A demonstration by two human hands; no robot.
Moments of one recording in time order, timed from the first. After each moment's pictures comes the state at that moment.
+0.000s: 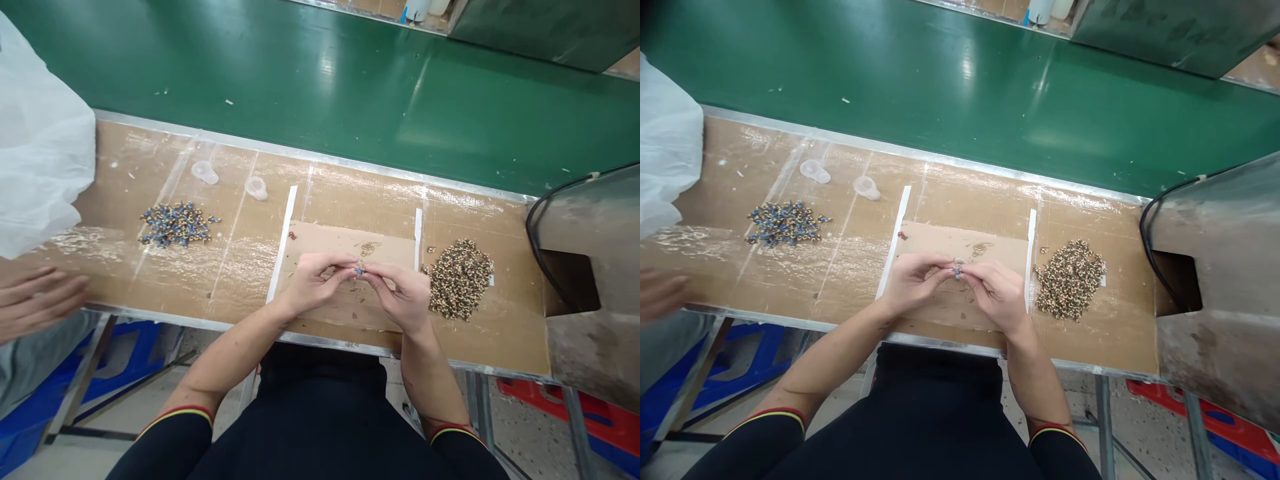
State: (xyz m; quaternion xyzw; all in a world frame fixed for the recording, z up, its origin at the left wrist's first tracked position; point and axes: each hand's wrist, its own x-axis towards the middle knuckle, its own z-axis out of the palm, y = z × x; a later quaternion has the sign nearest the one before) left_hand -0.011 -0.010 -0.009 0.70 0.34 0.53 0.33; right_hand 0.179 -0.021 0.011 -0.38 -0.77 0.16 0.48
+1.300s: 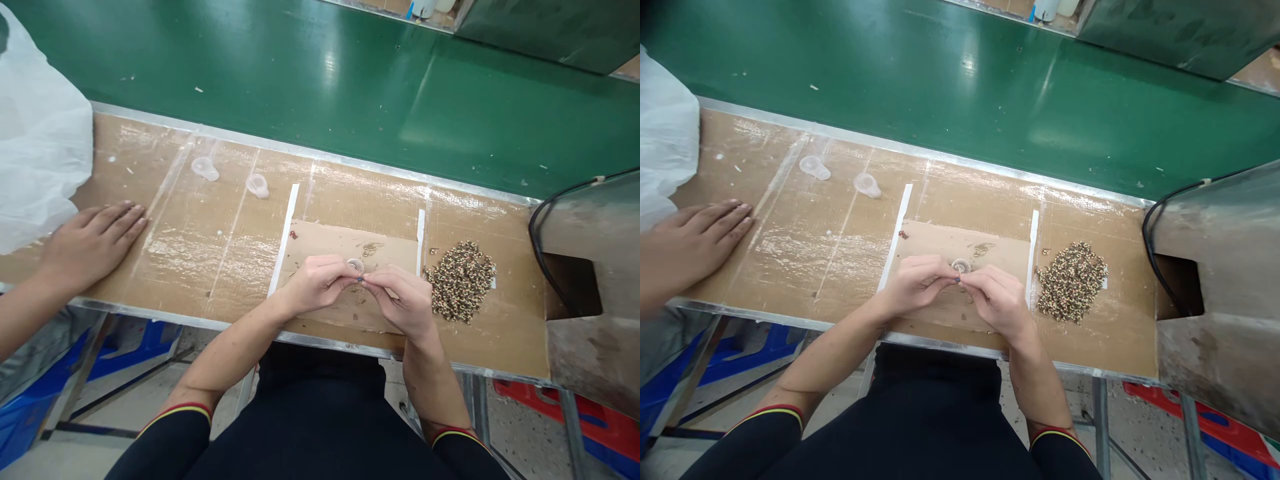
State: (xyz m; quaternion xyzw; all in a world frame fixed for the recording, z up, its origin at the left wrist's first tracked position) left_hand -0.017 -0.004 -0.008 0.79 0.28 0.49 0.24; right_hand 0.182 -0.022 0.016 -0.35 -0.81 0.16 0.44
